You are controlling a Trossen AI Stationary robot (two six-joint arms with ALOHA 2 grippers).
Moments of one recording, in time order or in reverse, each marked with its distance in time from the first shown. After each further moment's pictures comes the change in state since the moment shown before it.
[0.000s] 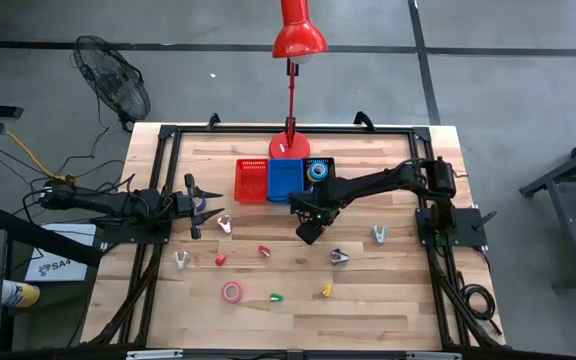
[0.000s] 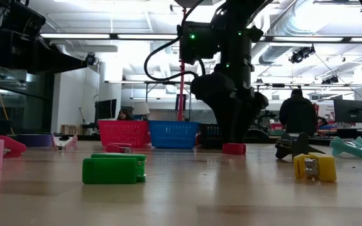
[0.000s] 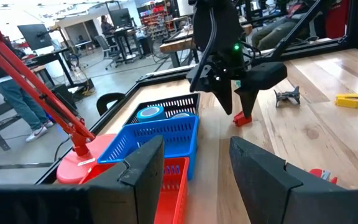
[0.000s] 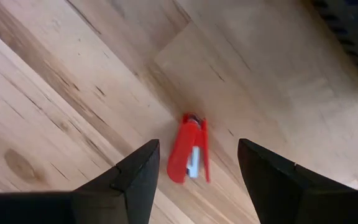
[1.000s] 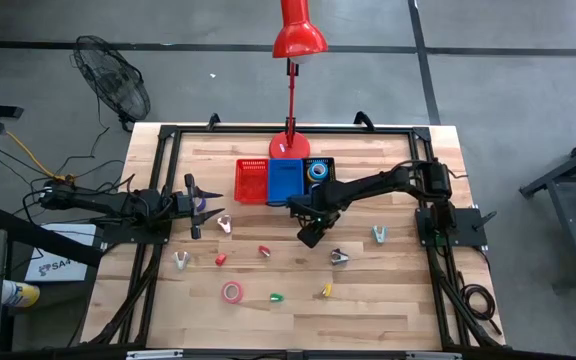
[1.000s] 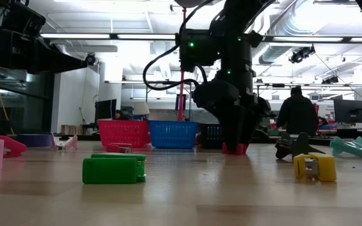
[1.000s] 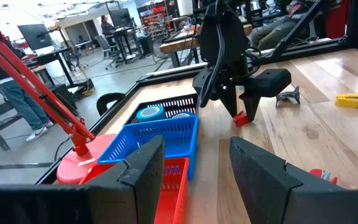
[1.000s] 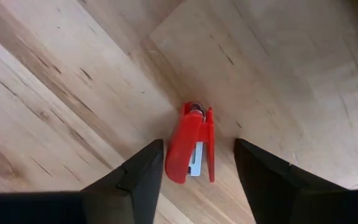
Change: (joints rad) left arm 0.000 0.000 0.000 0.000 0.000 0.000; right arm 0.013 0.035 0.000 -0.015 -0.019 -0.012
